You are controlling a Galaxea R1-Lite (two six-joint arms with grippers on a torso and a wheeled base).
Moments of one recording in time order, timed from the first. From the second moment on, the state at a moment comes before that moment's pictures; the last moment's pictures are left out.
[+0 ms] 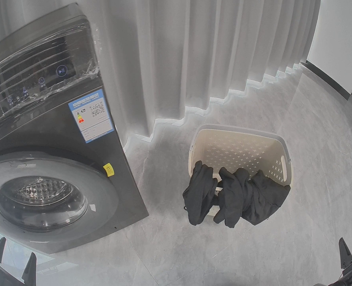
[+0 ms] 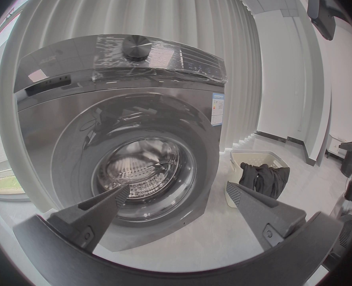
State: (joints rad) left arm 0.00 0.02 -0.02 0.00 -0.01 0.00; right arm 0.00 0.02 -0.02 -0.01 0.01 -0.01
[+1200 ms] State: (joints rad) left arm 0.00 0.02 -0.02 0.00 -0.01 0.00; right arm 0.00 0.02 -0.02 -0.01 0.01 -0.01
